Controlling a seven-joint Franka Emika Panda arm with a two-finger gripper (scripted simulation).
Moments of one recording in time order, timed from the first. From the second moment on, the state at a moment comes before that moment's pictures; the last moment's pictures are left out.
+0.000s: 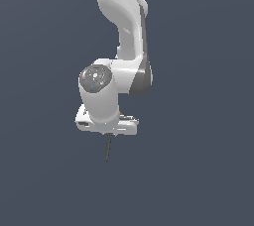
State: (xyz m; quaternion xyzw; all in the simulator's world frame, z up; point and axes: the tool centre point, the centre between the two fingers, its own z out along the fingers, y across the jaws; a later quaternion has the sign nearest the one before) arm 0.097 -0.066 0.138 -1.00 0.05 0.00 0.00
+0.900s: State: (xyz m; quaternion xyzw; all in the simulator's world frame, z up) arm 0.121 -0.113 0.305 -1.00 0.05 0.00 0.00
